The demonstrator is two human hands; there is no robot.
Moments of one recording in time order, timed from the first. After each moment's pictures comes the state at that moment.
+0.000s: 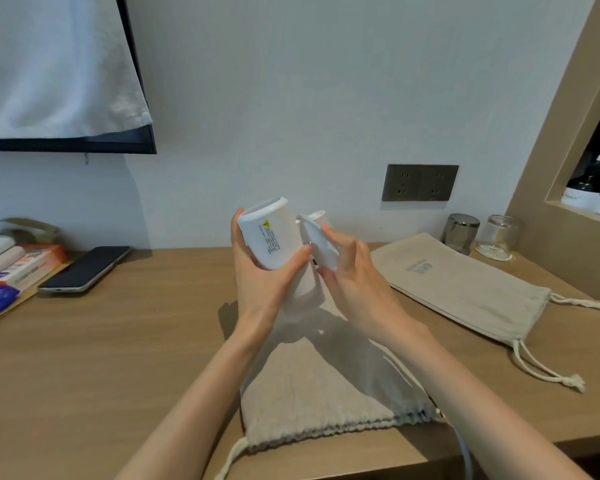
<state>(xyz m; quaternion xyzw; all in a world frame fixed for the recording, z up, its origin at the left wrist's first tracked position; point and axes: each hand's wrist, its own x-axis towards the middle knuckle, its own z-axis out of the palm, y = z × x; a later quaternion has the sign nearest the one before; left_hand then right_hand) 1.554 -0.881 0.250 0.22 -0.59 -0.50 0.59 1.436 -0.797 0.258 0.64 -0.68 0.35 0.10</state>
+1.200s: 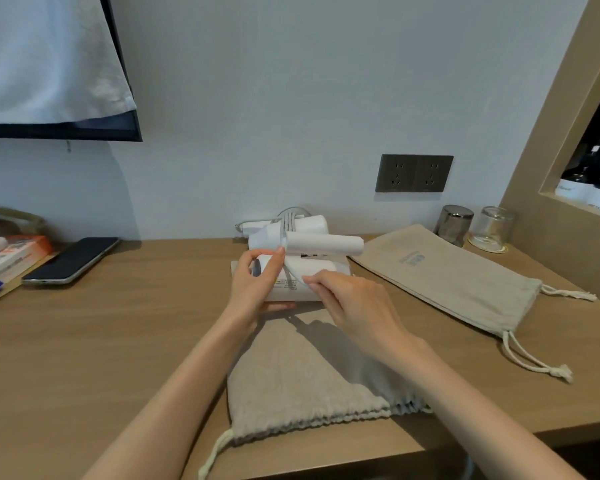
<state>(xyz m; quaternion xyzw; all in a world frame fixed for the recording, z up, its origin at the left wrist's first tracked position) 1.551 -0.891 0.229 0.34 -0.53 -0.66 0.41 1.431 -0.776 0.233 0.66 -0.67 0.31 0.15</state>
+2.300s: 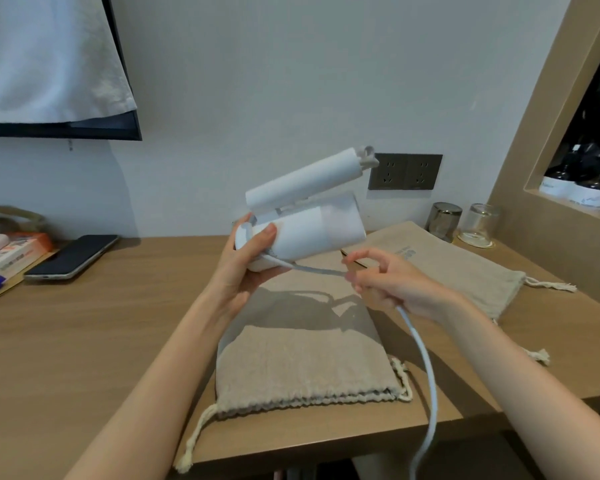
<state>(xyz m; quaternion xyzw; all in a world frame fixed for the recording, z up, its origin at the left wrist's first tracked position) 1.568 -0.894 0.256 0.12 -0.48 -0.76 0.41 1.381 -0.743 0.273 0.50 -0.65 0.44 -0.37</state>
